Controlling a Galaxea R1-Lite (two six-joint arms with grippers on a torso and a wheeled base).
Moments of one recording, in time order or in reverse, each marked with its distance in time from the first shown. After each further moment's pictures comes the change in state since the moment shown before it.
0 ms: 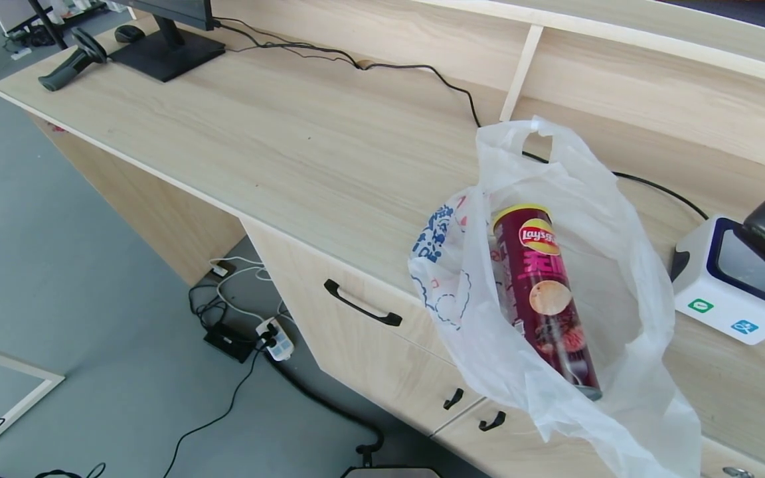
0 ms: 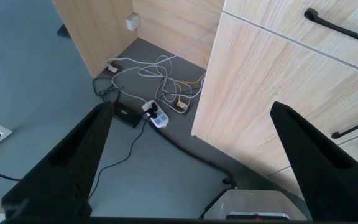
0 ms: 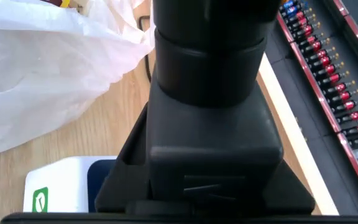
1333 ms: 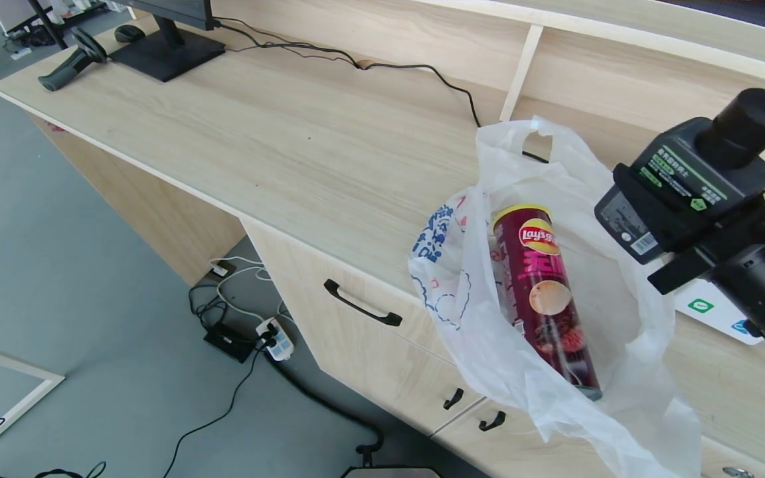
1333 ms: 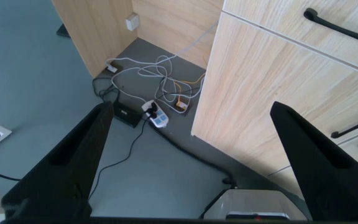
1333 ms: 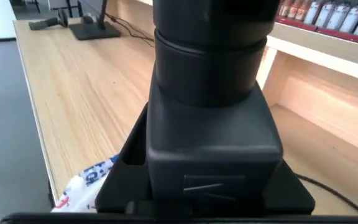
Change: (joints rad) left arm 0.000 0.000 0.000 0.000 0.000 0.000; right arm 0.856 0.001 -0.095 0.002 -0.799 0.531
